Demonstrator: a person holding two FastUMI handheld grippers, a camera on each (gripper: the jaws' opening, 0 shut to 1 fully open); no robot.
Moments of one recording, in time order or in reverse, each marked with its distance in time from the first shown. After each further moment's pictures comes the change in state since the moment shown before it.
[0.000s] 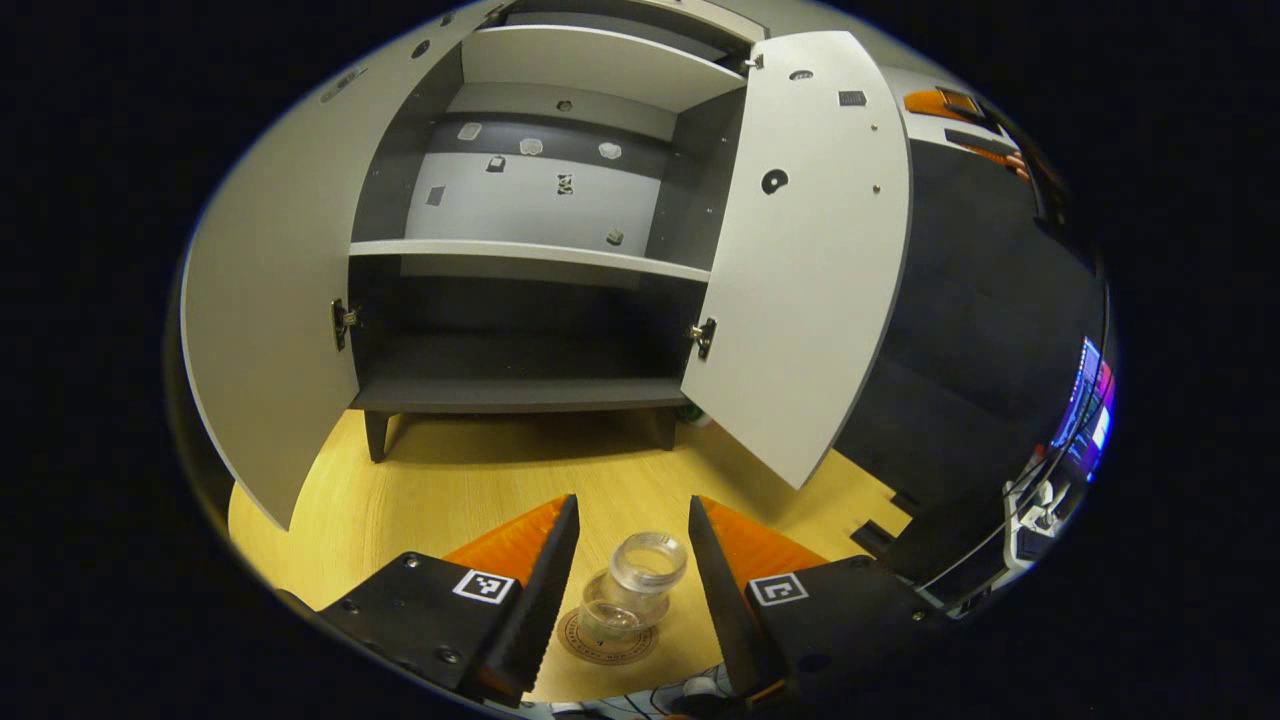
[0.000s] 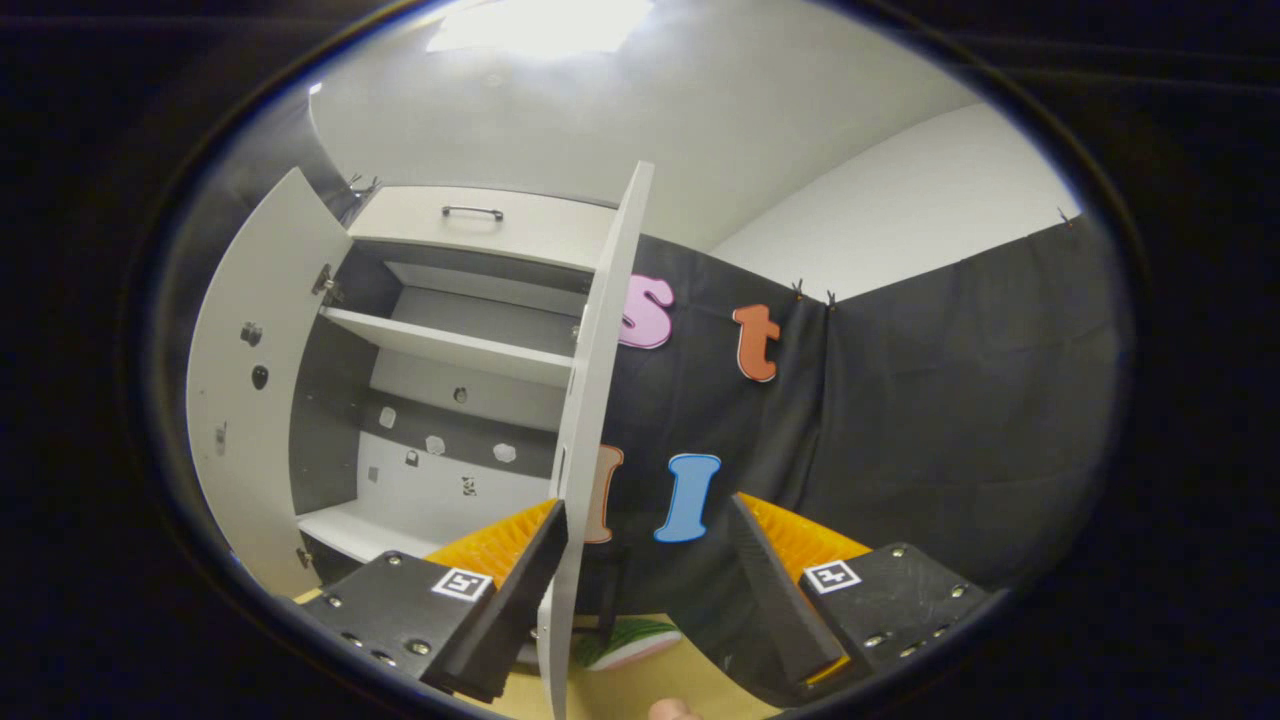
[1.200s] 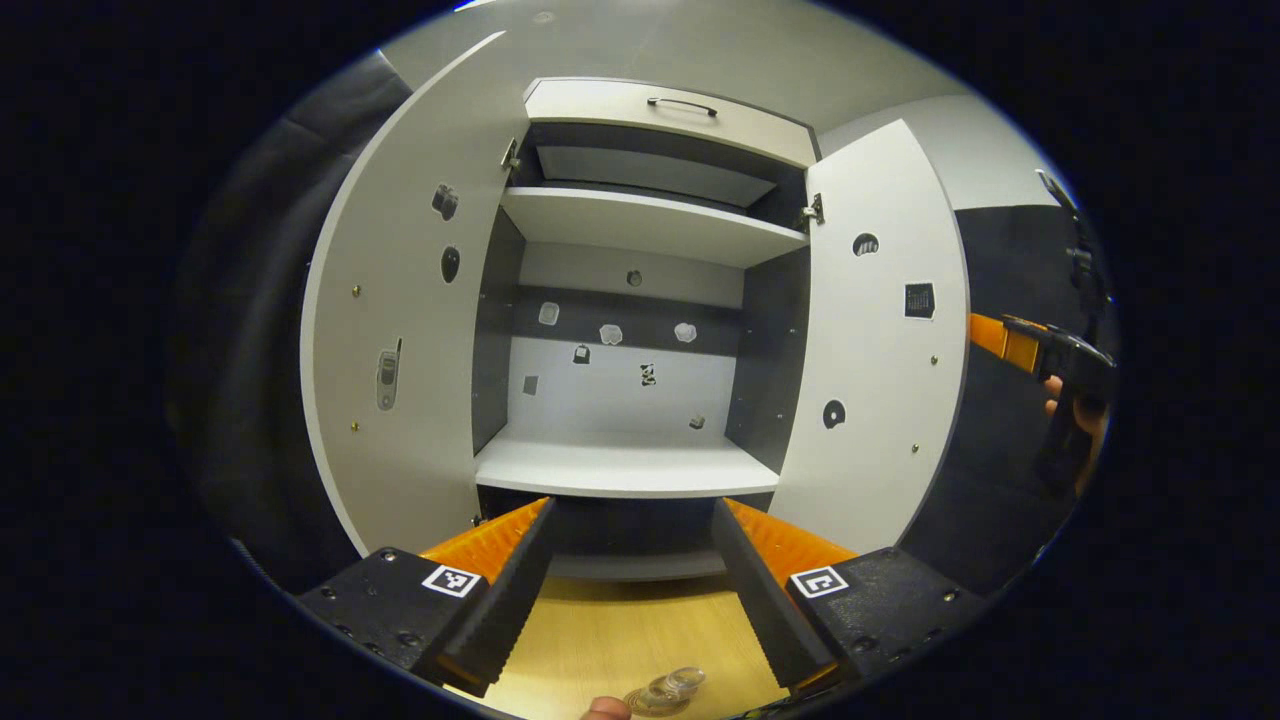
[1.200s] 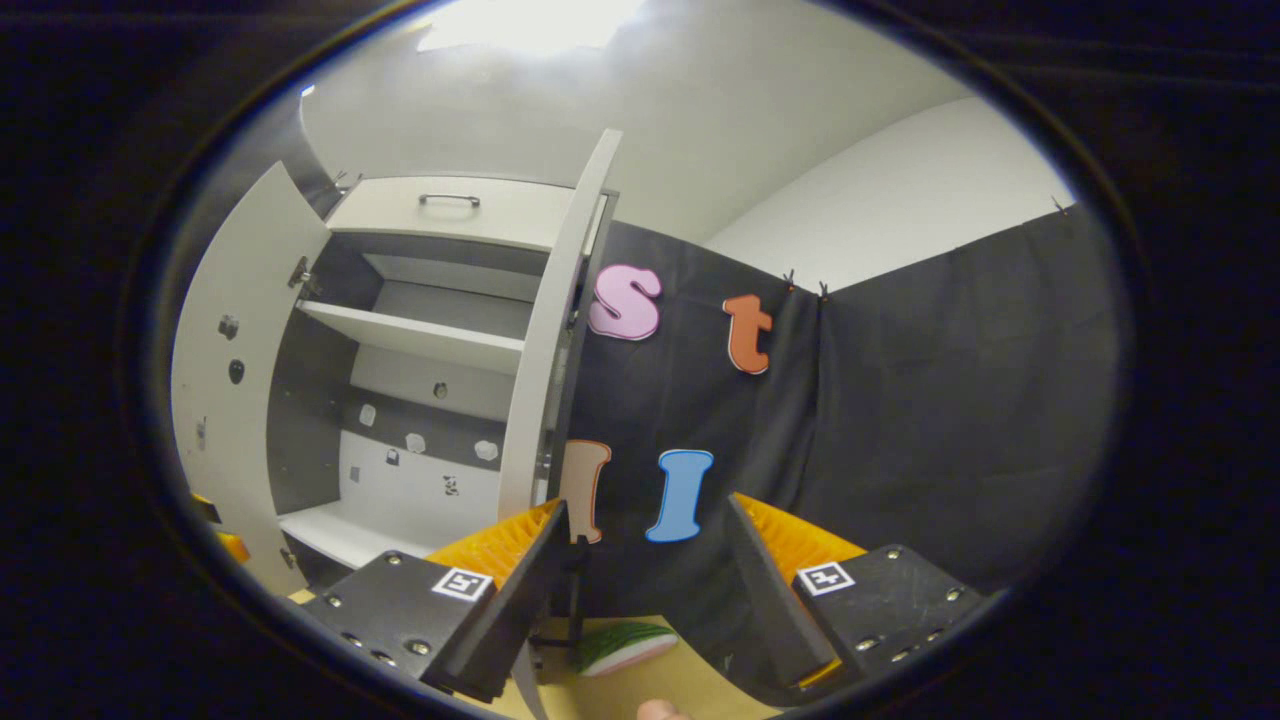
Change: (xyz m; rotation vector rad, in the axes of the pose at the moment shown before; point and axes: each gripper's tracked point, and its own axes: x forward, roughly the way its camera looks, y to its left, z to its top) left arm -0.089 0.019 0.233 0.047 -0.336 0.275; right arm 0.030 -0.008 -0.015 0.023 0.004 -0.001
